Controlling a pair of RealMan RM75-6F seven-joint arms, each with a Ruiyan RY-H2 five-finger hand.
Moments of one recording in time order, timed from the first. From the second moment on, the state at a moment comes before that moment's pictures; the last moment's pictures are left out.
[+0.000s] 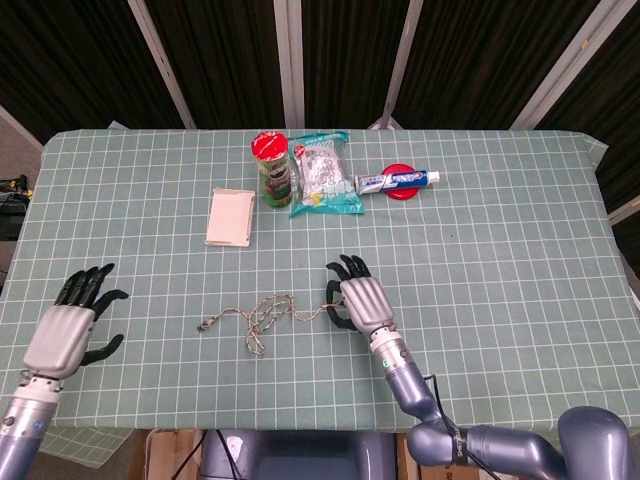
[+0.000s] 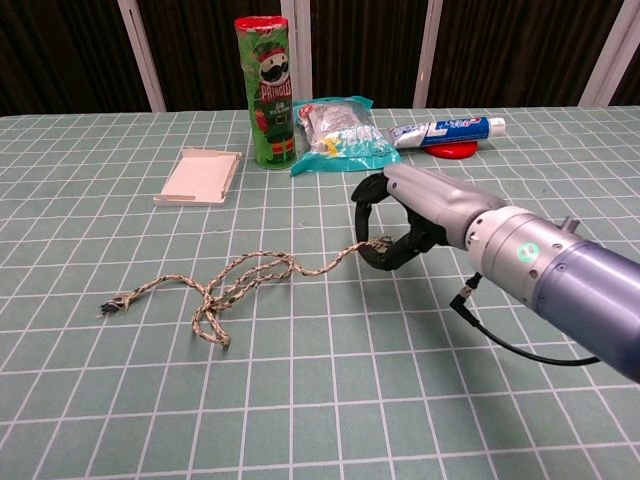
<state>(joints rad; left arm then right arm) -0.21 -1.16 -0.08 -1.84 1.48 1.33 0.30 0.68 -1.79 0.27 -1.54 -1.05 1.08 -0.41</state>
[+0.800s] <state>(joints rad) -0.48 -1.61 -0.19 -1.73 1.05 1.17 0.72 0.64 -1.67 0.25 -1.66 -1.03 1.12 -0.42</state>
